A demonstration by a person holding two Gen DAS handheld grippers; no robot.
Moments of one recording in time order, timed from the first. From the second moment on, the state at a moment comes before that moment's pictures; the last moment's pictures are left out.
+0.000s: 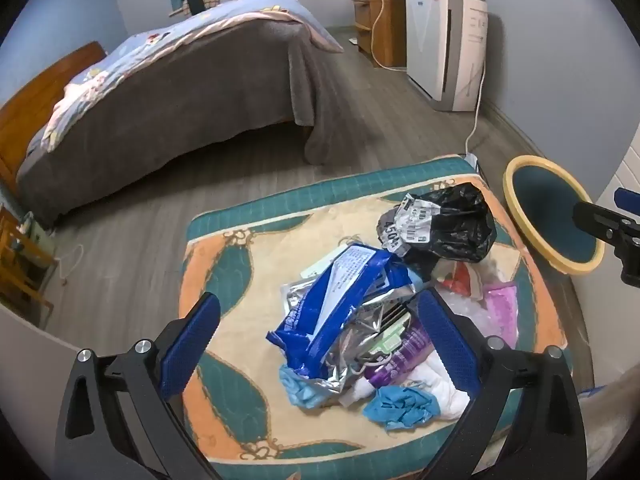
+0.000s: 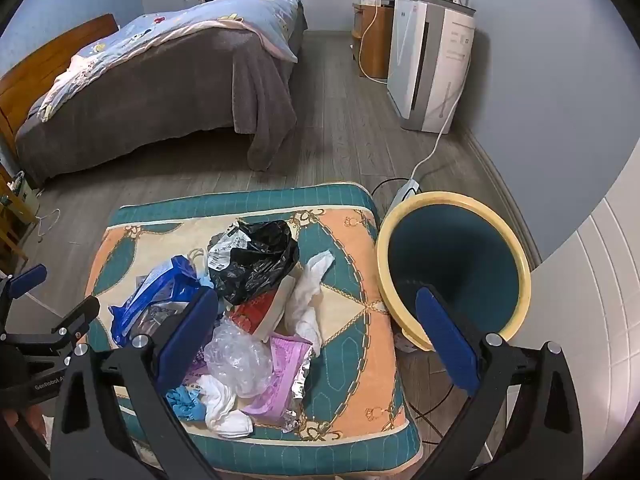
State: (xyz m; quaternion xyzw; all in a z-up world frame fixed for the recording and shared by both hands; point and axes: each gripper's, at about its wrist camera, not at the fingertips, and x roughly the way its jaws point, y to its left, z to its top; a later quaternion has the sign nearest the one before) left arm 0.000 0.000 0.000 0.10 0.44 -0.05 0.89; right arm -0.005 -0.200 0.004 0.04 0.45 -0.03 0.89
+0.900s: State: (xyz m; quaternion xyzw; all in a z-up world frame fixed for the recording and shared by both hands) left arm 0.012 0.005 -0.011 0.10 0.45 -0.05 0.88; right arm 0.009 -0.198 -0.004 0.03 0.46 -0.04 0.89
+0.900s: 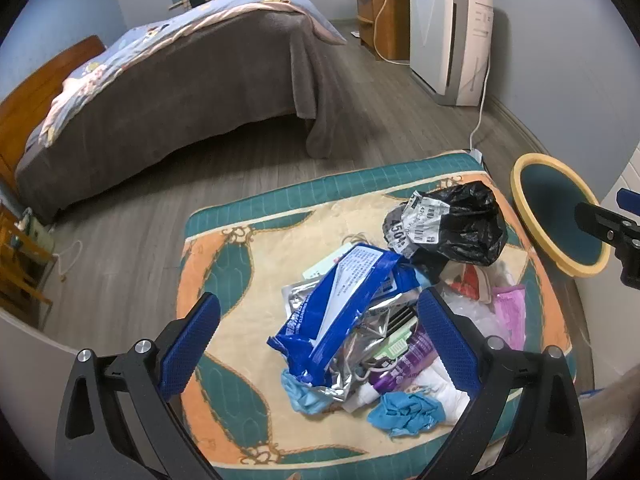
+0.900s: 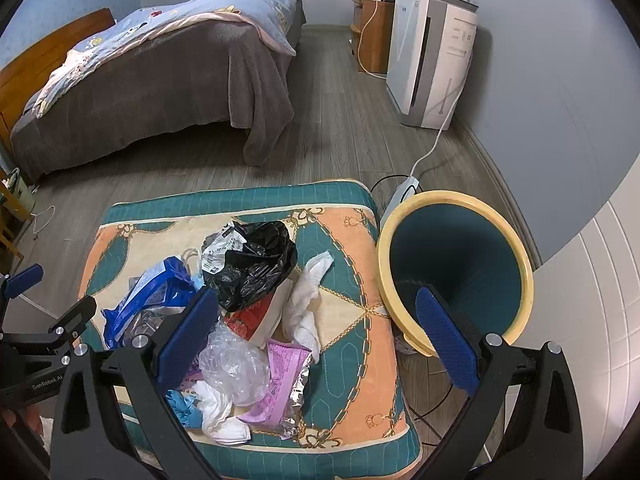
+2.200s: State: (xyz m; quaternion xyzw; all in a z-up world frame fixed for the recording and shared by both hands) left arm 0.014 0.006 -0.014 0.10 0.46 -0.05 0.88; right arm 0.011 -0.194 -0.005 0.03 0.46 -0.04 0.89
